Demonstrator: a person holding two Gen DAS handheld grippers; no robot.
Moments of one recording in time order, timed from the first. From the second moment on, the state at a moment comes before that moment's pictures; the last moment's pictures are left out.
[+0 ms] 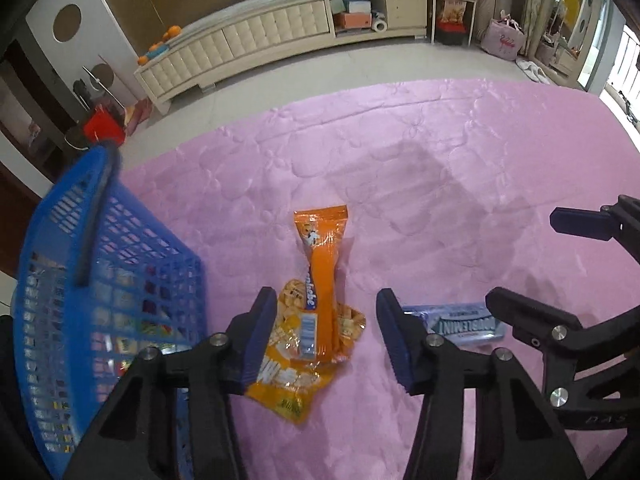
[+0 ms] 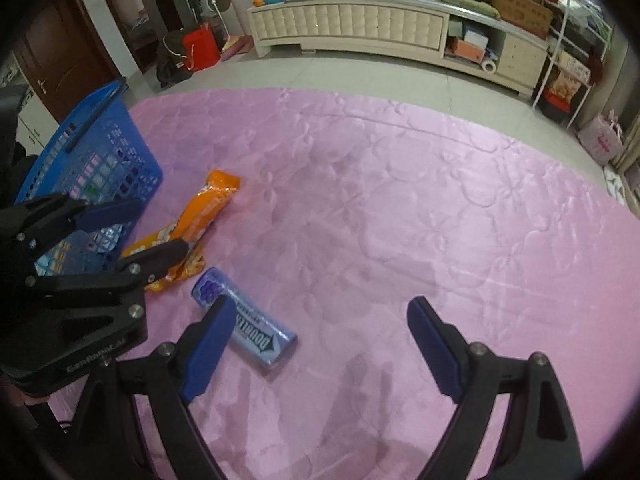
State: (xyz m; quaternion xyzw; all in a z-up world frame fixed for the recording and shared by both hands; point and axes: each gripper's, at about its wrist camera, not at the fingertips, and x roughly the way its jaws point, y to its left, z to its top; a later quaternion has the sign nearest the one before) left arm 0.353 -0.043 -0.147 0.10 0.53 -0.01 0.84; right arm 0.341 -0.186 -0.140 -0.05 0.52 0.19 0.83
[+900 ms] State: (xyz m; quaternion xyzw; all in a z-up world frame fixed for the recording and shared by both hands) left arm 0.330 -0.036 -0.116 0.07 0.51 -0.02 0.86; right arm 0.340 -0.170 -0.131 -0.07 0.53 0.23 0.81
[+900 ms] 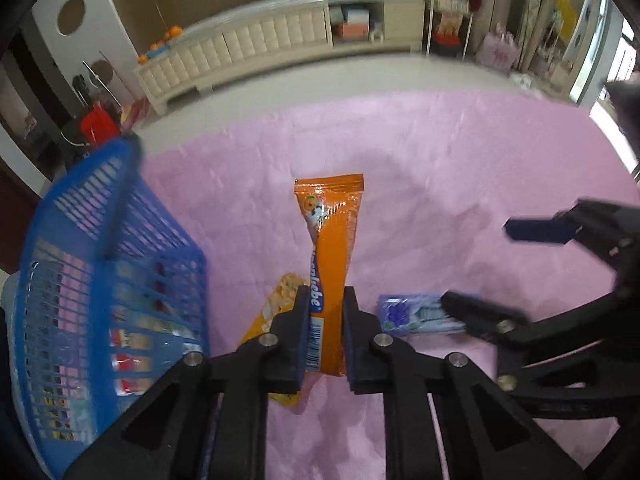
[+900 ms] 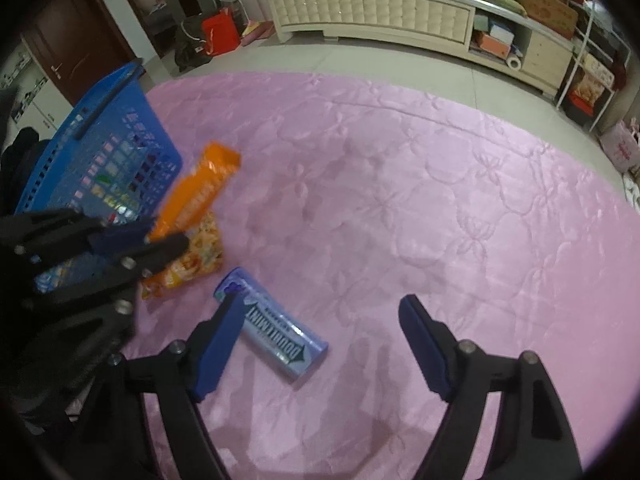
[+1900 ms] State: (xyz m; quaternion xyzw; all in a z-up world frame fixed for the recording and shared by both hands) left arm 0.276 0.147 -0.059 -0.05 0.45 0.15 0.88; right arm 0.325 -0.123 -0.171 -0.15 0.55 0.25 0.78
